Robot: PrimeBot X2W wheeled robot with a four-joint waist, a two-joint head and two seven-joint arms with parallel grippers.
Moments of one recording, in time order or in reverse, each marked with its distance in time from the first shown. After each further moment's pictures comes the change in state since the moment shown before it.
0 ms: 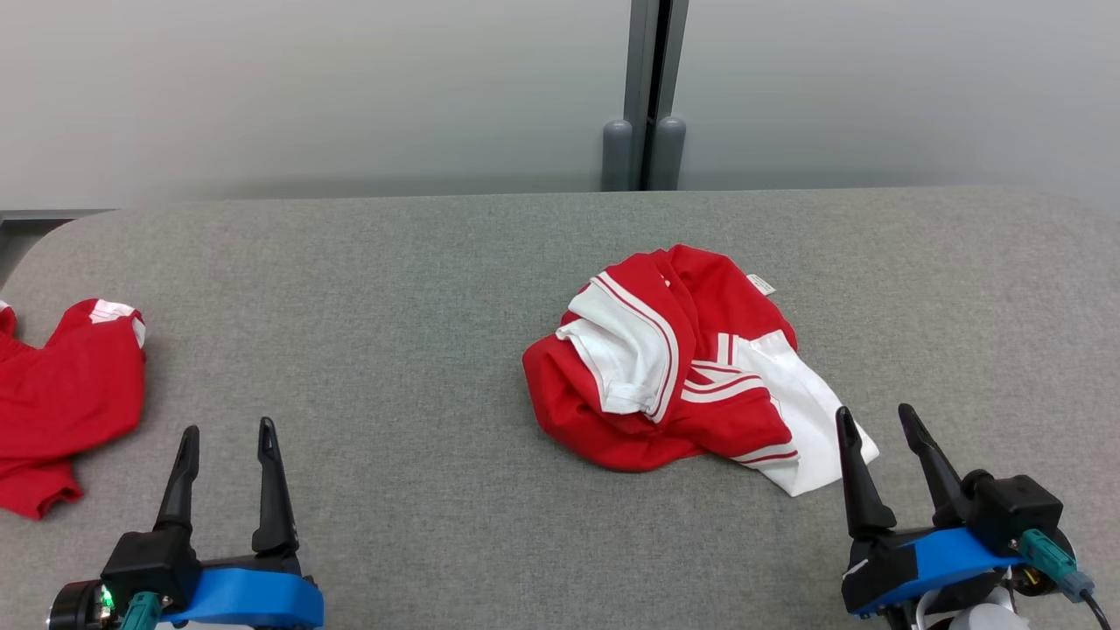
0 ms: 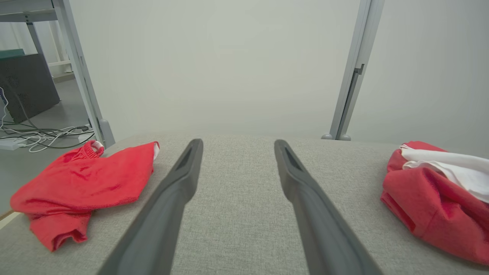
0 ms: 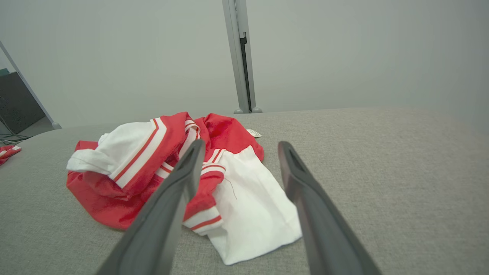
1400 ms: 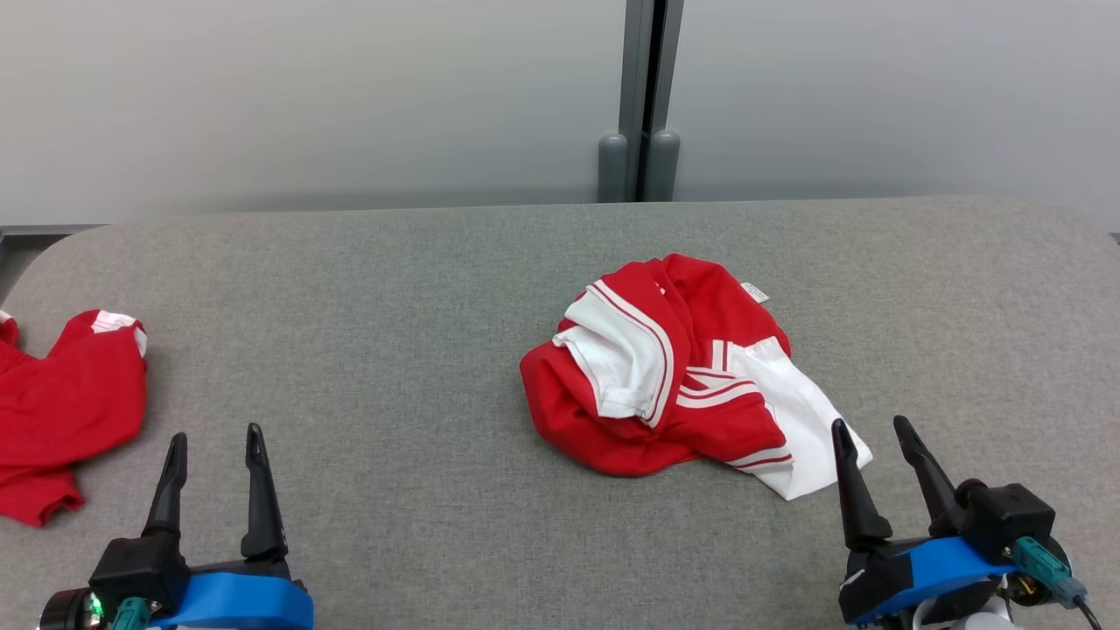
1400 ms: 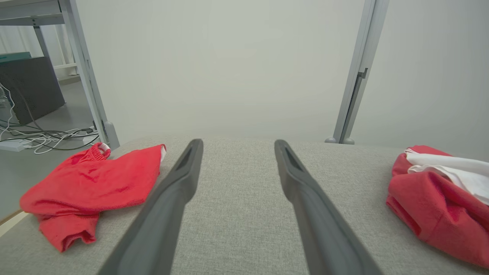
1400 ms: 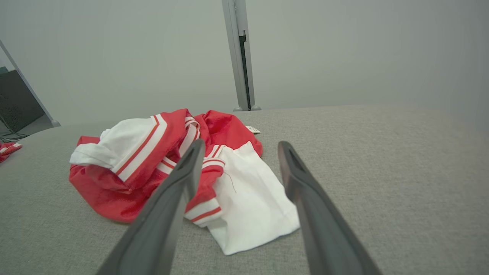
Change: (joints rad) left arm -0.001 -0.071 0.120 0.022 0.096 -0.087 0.000; right arm 0.010 0.000 0.005 0.018 -0.003 0.000 0.000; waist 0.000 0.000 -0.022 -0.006
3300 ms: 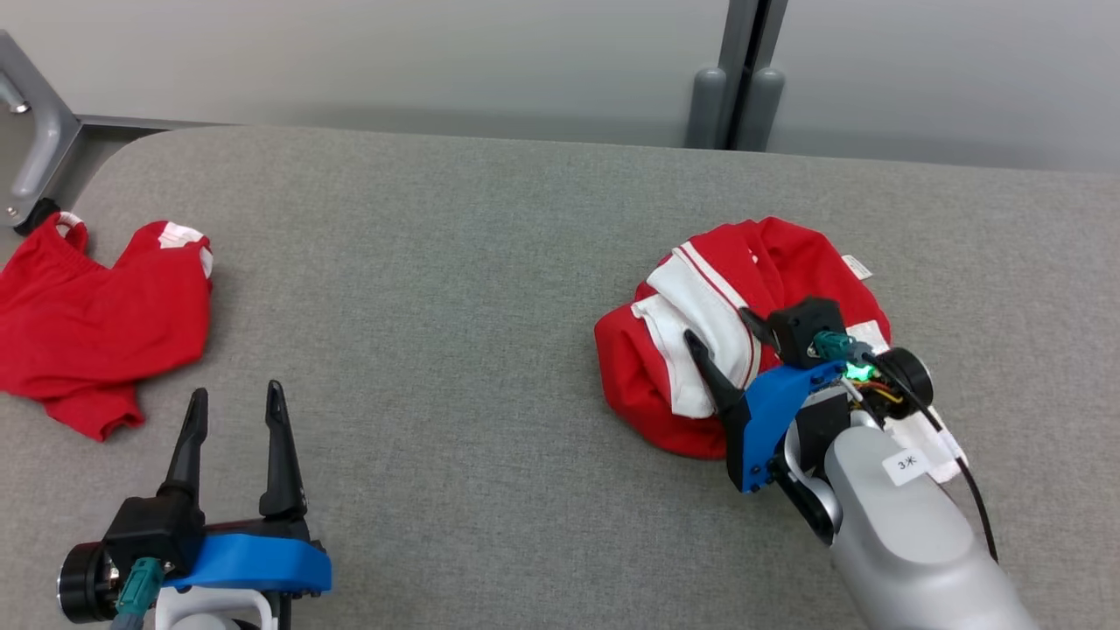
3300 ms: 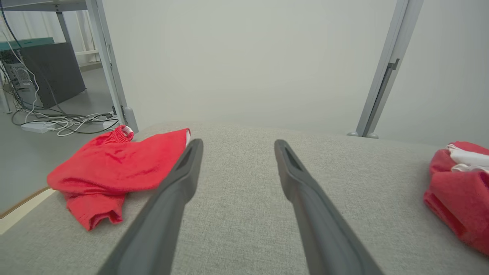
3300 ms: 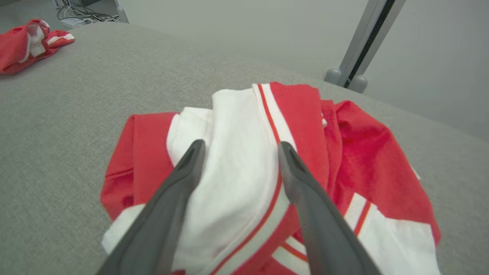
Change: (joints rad) left arm -0.072 -0.028 -0.004 0.015 0.008 -0.034 0.000; right arm -0.516 0.001 0.284 0.439 -0.068 0.000 0.227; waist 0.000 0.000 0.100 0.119
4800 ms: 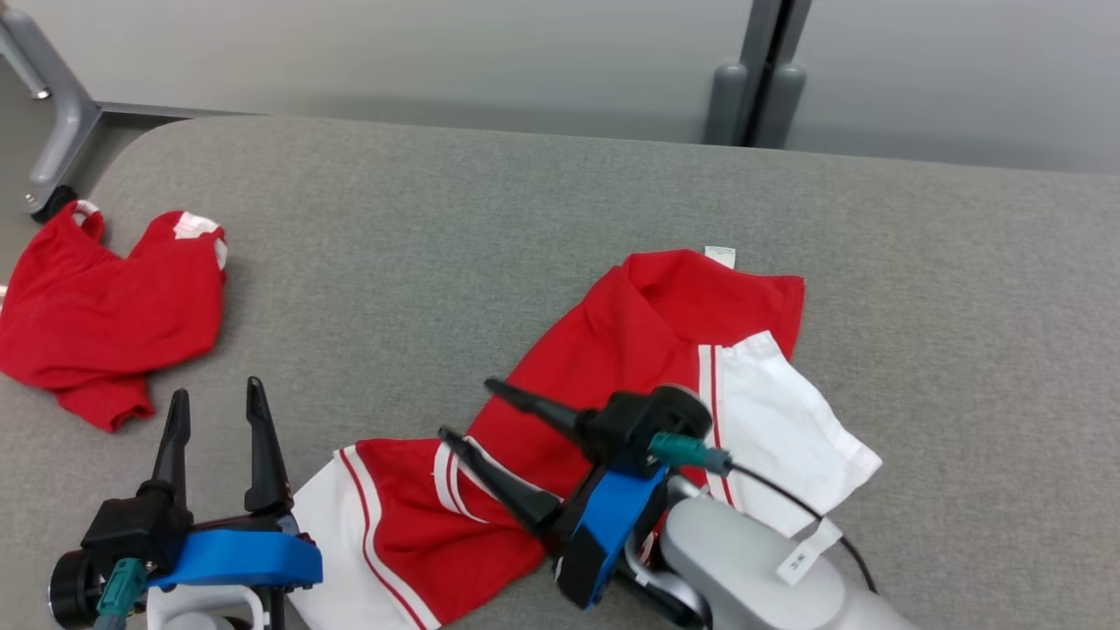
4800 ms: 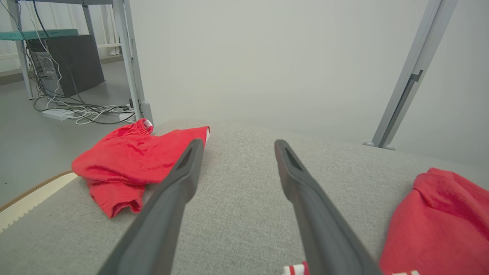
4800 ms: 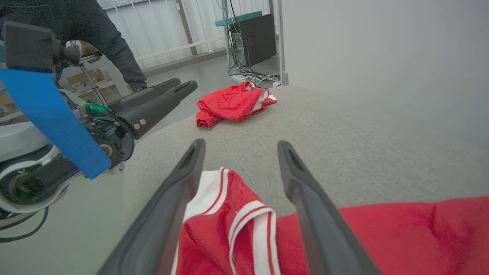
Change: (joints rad) left arm -0.009 -0.002 0.008 0.001 -0.054 0.031 0.000; right arm -0.032 0.001 0.708 -0.223 0.471 0.000 -0.217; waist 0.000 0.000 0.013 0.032
